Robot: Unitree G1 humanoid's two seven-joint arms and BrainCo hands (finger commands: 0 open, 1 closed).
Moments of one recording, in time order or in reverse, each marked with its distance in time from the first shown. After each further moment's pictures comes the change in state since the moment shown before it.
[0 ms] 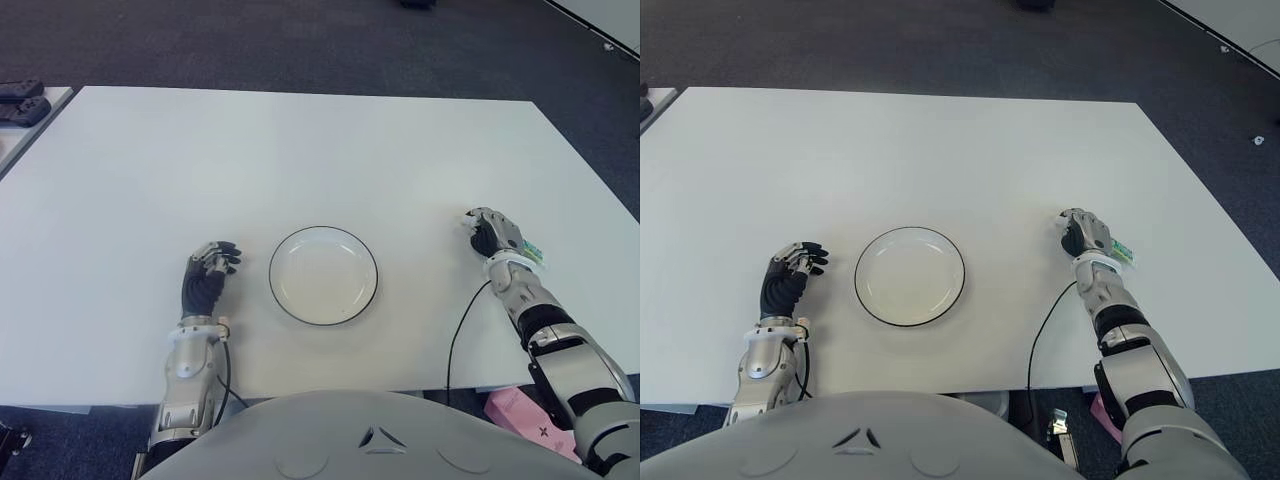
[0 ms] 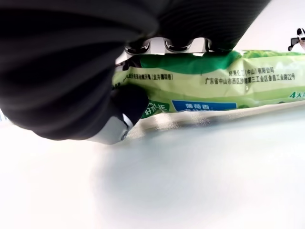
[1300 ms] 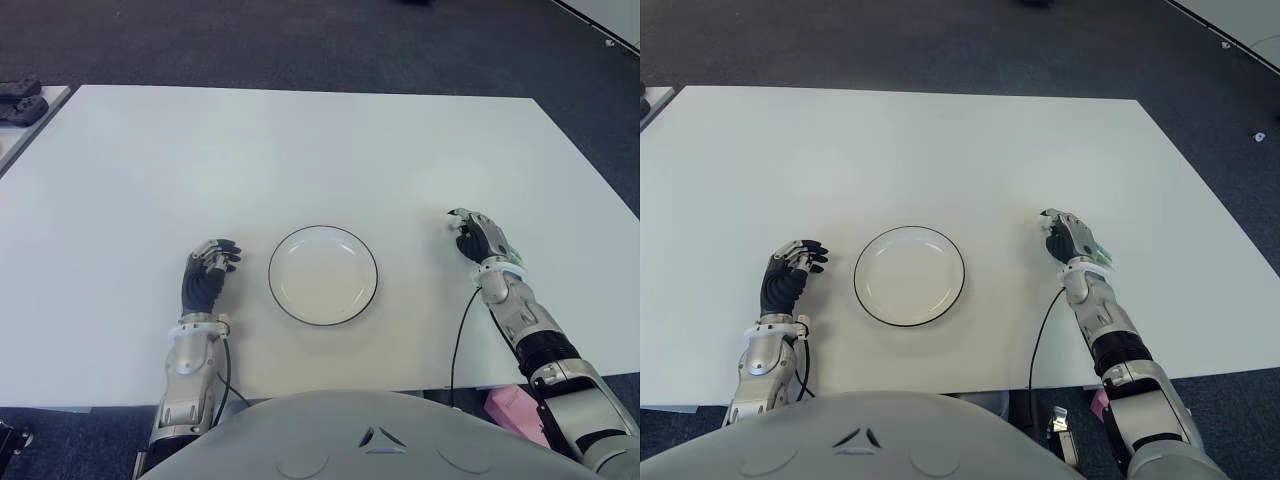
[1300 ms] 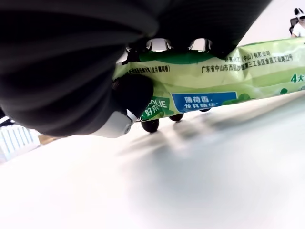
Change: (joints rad) left arm -0.010 0.000 0.002 -0.005 -0.001 0.015 0.000; right arm 0.239 -0.011 -0.097 -0.503 0.107 -0.014 0.073
